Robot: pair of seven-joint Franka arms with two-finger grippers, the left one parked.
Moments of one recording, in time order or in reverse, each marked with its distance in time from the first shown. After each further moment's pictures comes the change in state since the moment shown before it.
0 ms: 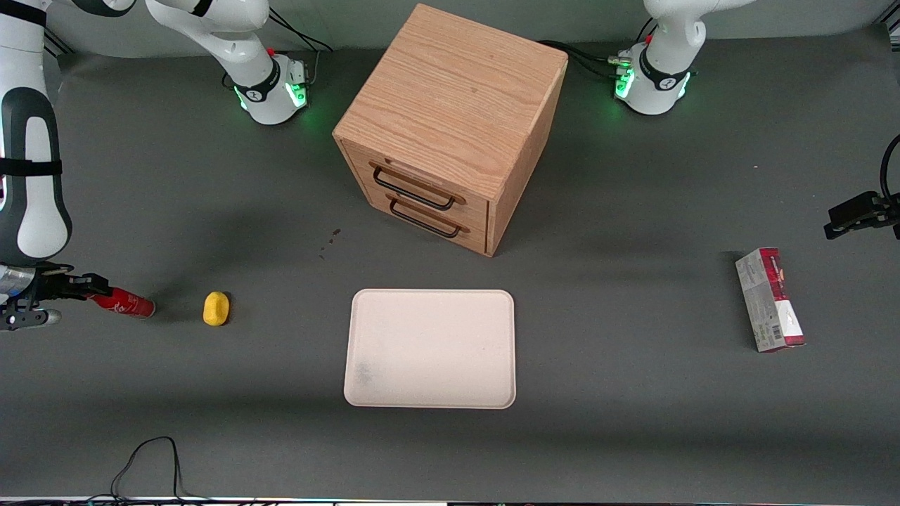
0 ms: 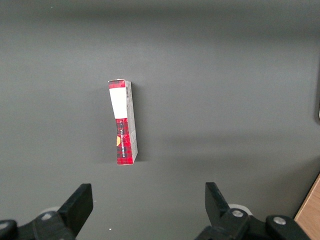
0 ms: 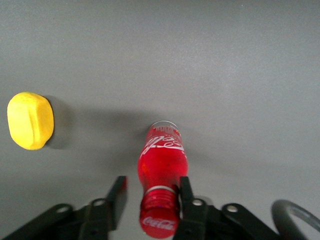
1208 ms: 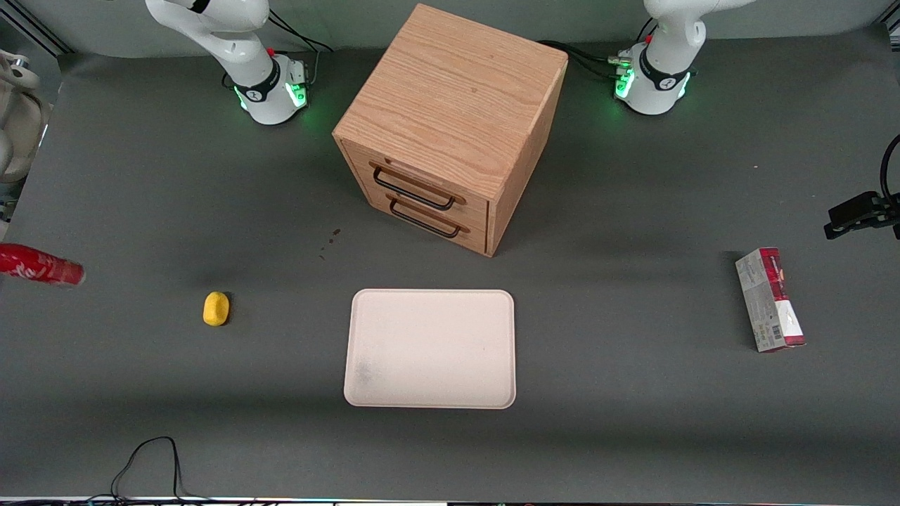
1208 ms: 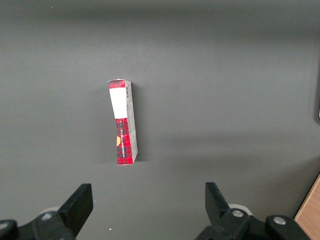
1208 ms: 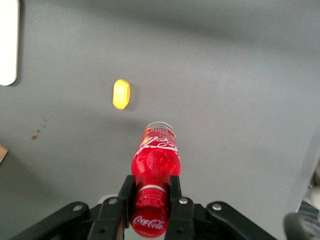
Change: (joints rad) arm -0.001 -0.080 -0.007 0.673 -0.003 -0.792 -0.017
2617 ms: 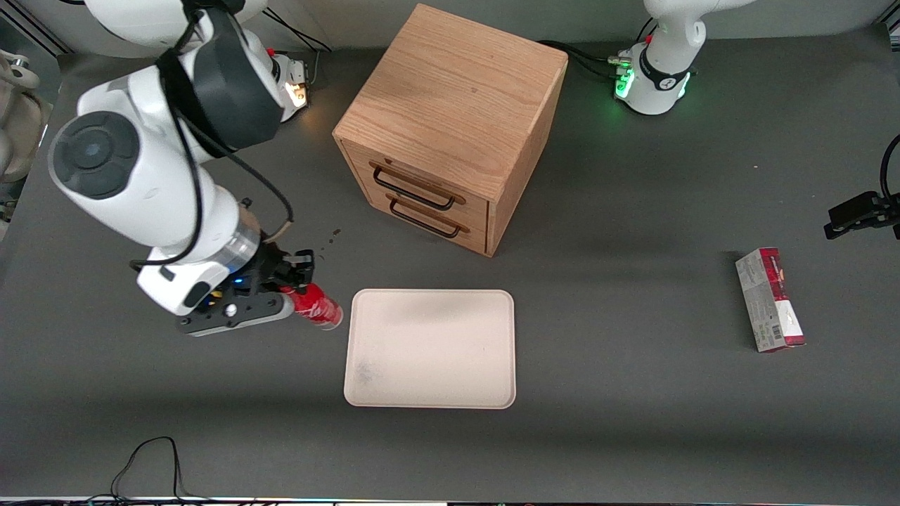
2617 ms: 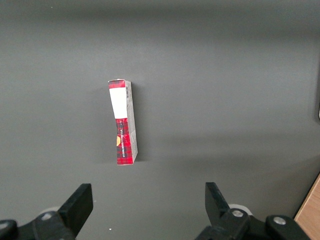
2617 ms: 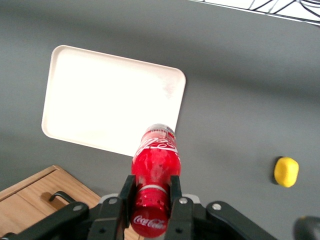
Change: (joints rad) arm 0.569 0.249 0.220 0.239 -0.025 0.174 0.797
